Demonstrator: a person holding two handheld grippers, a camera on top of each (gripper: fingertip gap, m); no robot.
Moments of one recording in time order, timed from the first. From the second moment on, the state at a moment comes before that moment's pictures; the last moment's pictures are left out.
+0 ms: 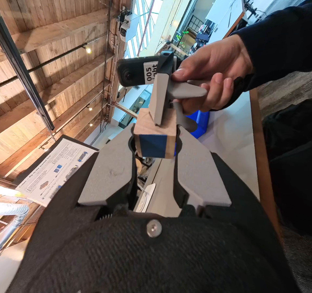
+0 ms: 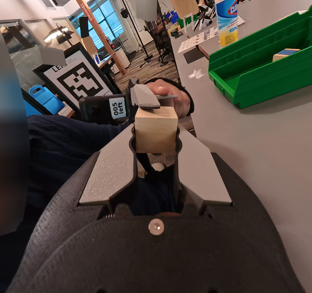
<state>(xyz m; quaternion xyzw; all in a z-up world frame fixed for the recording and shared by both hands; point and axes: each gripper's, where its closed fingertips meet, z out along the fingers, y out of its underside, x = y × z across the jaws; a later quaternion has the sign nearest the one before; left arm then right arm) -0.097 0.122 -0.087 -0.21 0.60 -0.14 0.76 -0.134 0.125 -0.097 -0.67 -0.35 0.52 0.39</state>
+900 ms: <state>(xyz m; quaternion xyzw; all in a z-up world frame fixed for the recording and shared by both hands) -0.101 0.114 -0.094 -0.20 0.63 -0.16 0.73 -0.139 0.115 -0.101 -0.66 -0.36 0.56 0.35</state>
